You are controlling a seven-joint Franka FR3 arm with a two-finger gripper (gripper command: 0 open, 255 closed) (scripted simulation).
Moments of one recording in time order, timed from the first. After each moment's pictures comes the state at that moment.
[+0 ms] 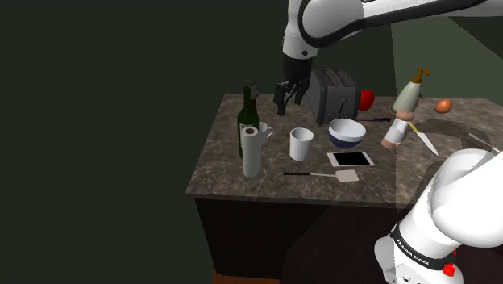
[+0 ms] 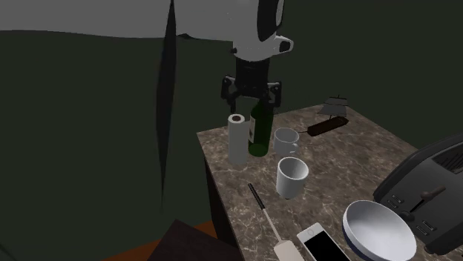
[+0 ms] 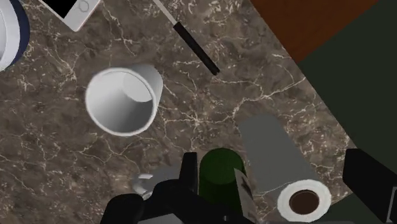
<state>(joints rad) 0.08 -0.39 0.06 -2.23 0.02 1.89 0.01</state>
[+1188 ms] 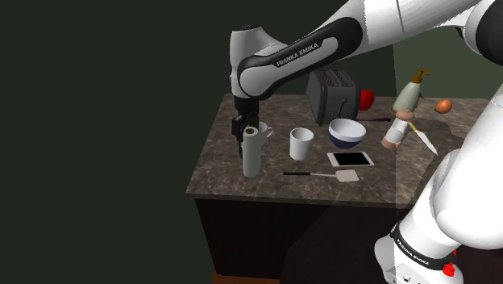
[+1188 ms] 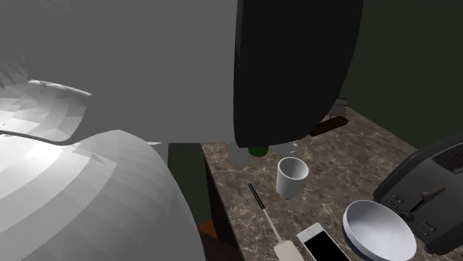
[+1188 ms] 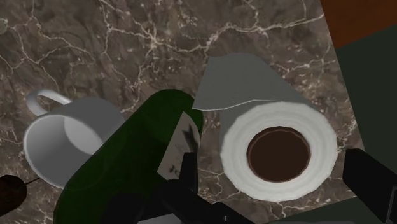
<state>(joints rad) 0.15 0.06 0.13 -2.04 -0.07 2.16 -0.07</state>
